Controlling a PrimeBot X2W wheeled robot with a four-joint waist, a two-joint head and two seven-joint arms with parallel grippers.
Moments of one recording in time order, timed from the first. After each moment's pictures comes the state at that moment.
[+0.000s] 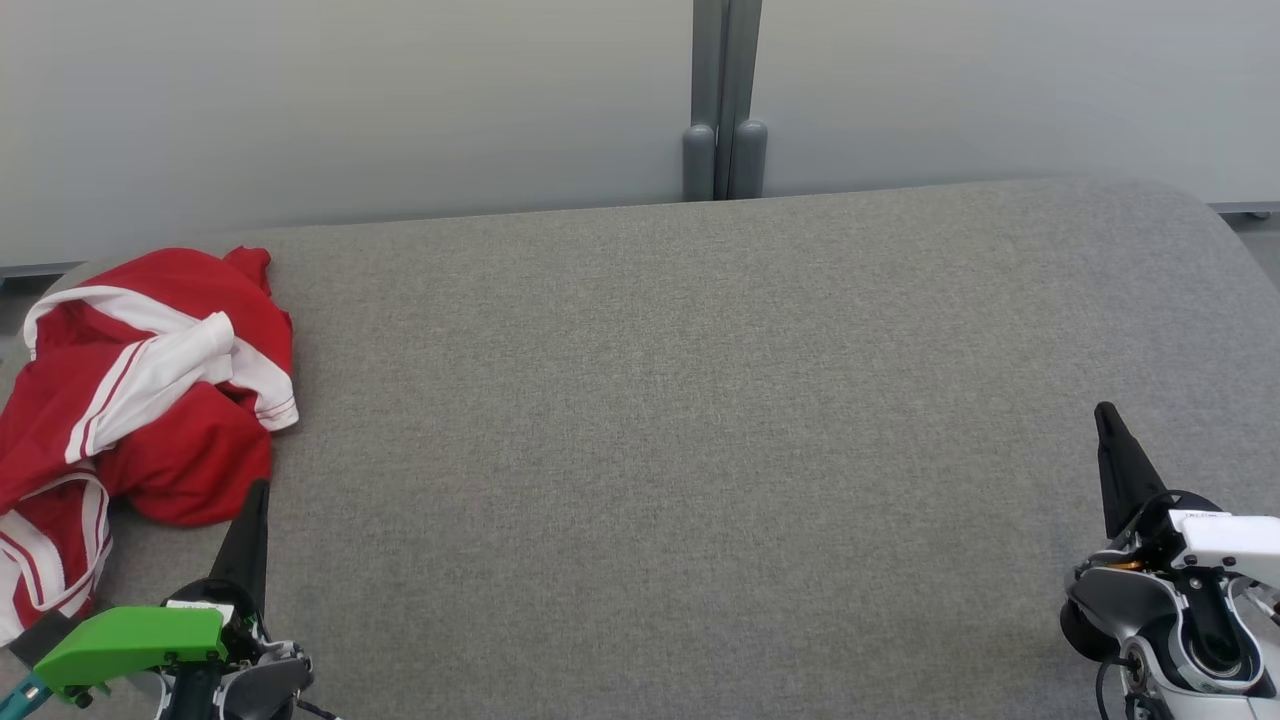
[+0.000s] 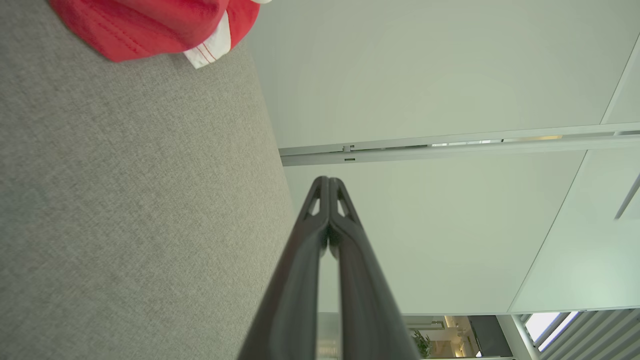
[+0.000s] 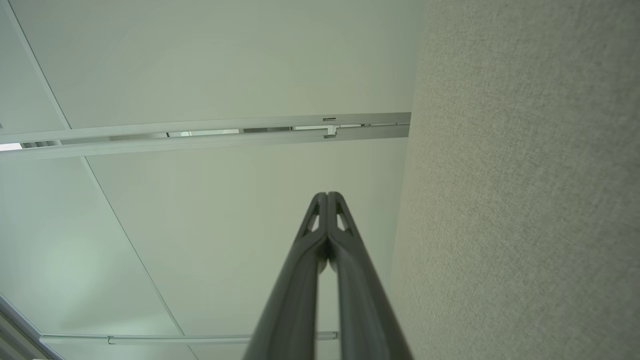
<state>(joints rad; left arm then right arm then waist) -0.05 0.04 0.08 0.28 -1.60 -0.12 0.11 -0.05 -0.08 -0.07 0.28 1.66 0.12 0.05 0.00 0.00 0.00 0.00</state>
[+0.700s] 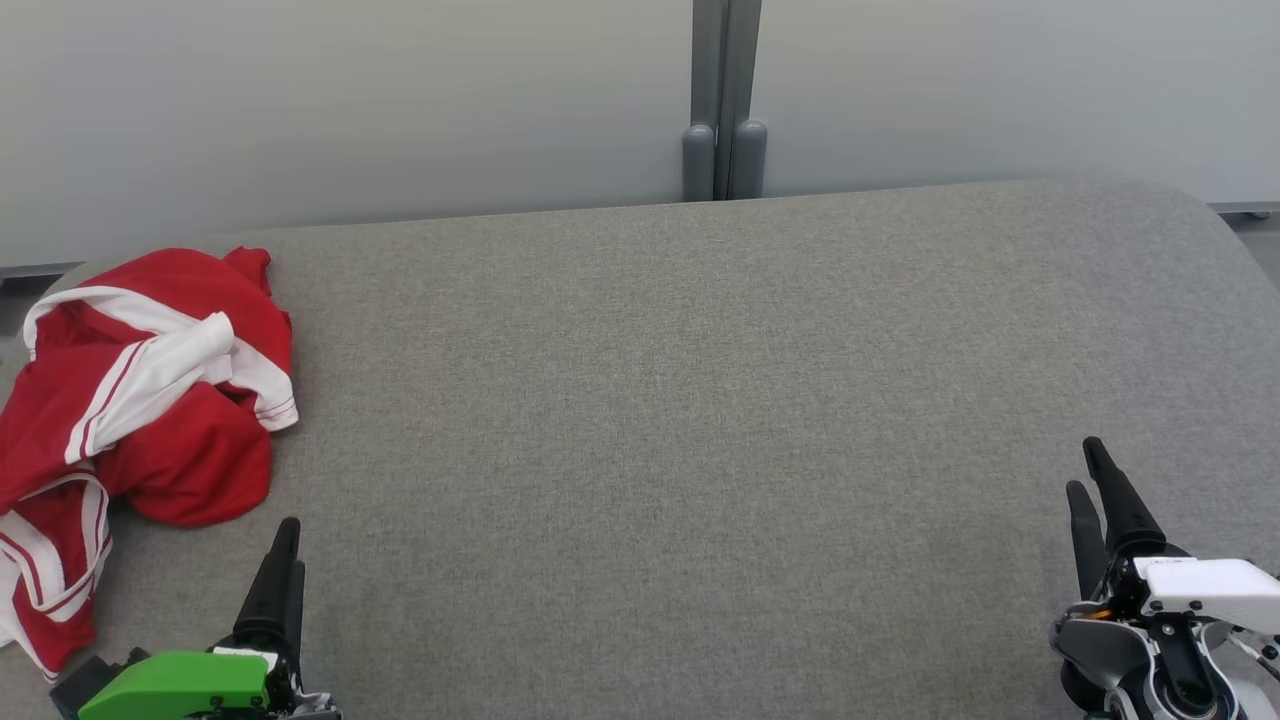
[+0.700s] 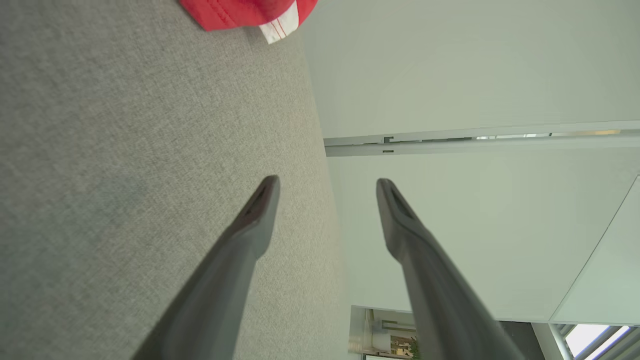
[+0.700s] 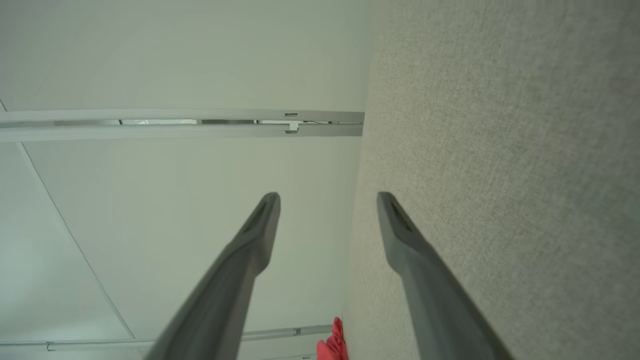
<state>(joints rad) 0.00 0.02 0.05 0.33 -1.56 -0.12 0.08 0.01 -0.07 -0.04 0.30 1.59 0.12 0.03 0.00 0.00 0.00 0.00</state>
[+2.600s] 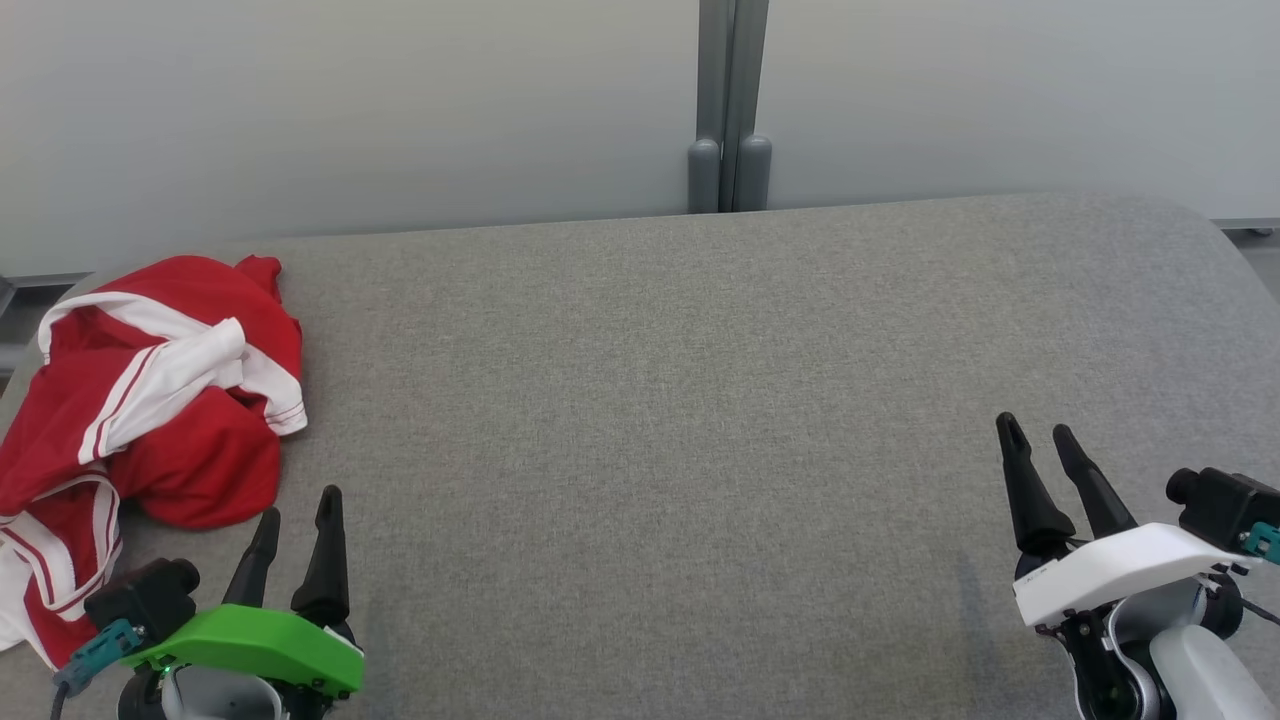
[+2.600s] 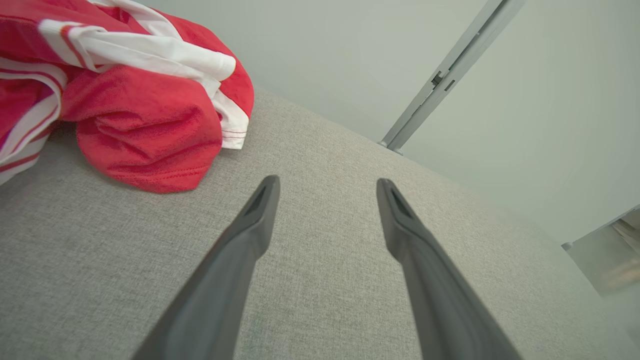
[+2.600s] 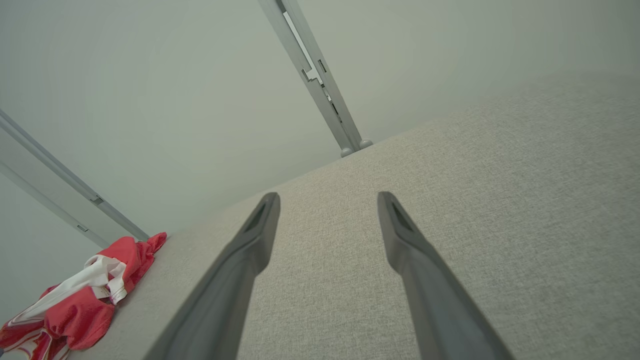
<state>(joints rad) -0.02 0.11 -0.12 0.24 -0.74 -0.02 -0.13 0.02 -0.18 0.18 0.15 0.67 0.02 -0.15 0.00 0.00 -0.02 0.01</state>
